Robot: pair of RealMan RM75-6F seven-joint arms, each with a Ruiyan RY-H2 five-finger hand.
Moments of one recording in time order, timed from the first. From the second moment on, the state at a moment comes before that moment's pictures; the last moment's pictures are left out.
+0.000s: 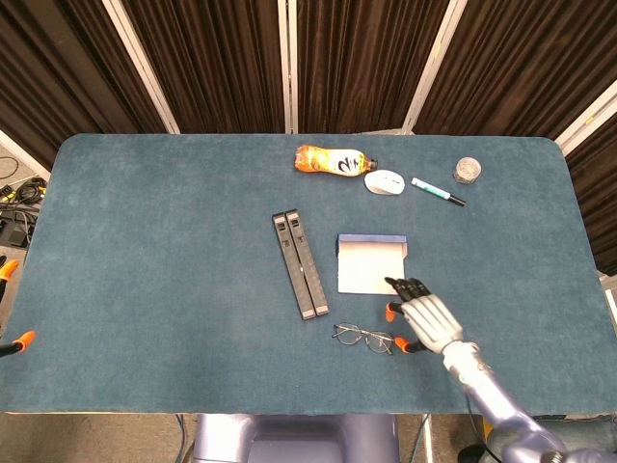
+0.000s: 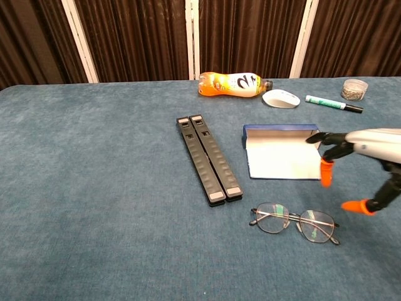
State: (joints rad) left arm -0.07 -1.02 -0.06 -1.61 1.42 1.45 0.06; right arm 0.47 -1.32 0.12 -1.72 -1.30 0.88 -0.27
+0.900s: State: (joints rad) left arm -0.09 -1.03 -0.06 -1.60 1.41 1.43 0.07; right arm 0.65 -1.47 0.11 -1.72 -0.94 0.89 -0.54
